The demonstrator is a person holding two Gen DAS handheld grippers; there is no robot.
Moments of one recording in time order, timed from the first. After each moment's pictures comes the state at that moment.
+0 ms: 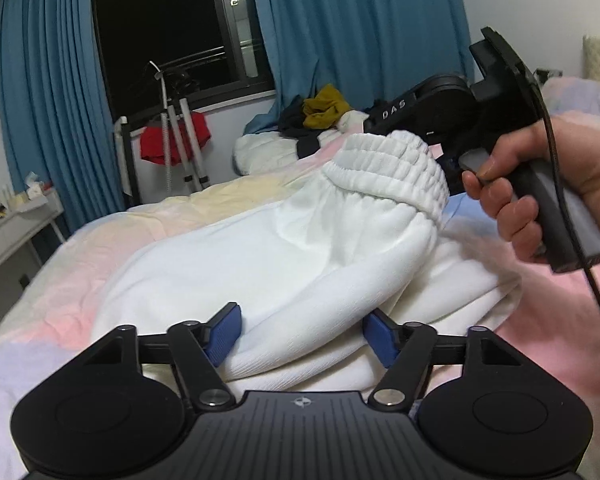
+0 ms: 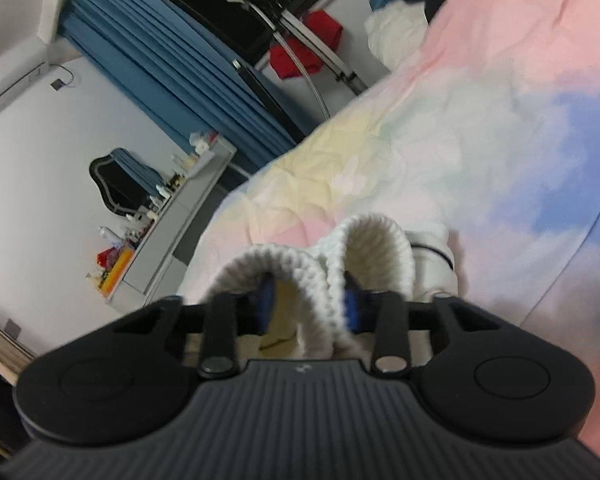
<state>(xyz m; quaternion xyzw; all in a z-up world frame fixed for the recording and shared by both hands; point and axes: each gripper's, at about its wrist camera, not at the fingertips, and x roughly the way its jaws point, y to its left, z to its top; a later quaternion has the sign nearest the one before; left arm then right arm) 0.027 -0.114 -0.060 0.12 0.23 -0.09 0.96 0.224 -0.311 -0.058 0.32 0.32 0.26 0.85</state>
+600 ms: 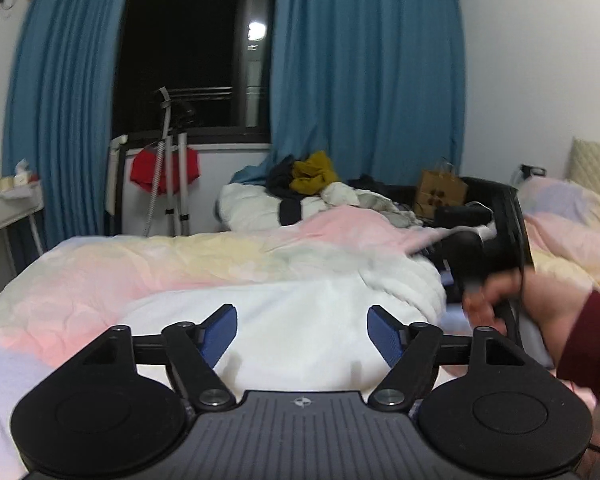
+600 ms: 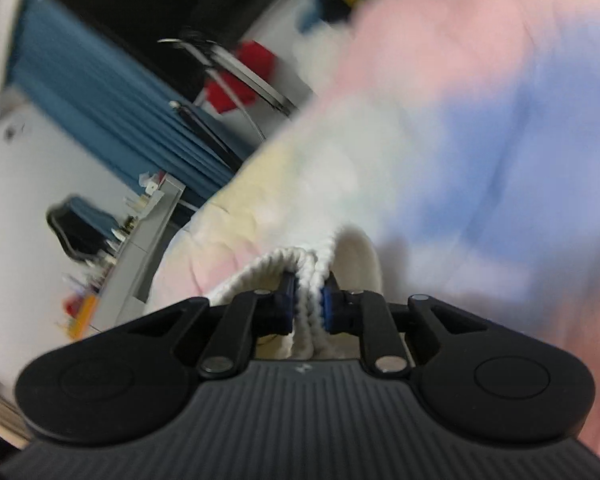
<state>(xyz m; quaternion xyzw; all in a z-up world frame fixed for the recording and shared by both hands) 0.010 -0.070 -0.006 0.01 0.16 -0.12 0.98 0.222 -0.377 -0.090 0.40 0.33 0.17 0.83</state>
